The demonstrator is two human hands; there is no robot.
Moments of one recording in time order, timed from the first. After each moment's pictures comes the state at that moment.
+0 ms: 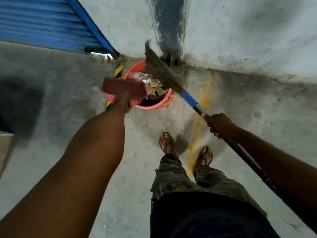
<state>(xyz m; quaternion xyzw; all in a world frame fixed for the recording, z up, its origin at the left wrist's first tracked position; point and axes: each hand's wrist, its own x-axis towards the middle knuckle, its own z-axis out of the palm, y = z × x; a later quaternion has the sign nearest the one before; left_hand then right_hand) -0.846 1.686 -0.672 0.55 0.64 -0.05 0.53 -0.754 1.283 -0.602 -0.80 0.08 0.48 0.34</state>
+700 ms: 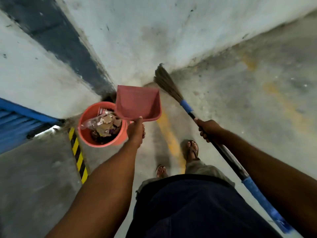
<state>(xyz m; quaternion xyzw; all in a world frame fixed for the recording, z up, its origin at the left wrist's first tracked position) -0.884 1.449 -0.608 0.72 0.35 -0.16 0.58 -0.936 1.151 -0.568 -0.72 0.37 0.31 0.50</state>
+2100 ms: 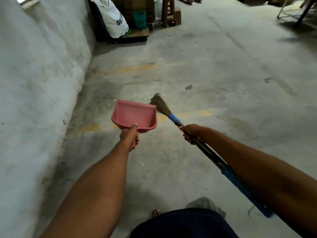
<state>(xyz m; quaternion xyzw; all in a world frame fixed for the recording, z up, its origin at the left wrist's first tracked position) -1.003 0.754 -0.497 0.77 -0.19 -0.45 0.42 -1.276 0.700 -0.484 -0.38 0.66 -0.07 0.64</state>
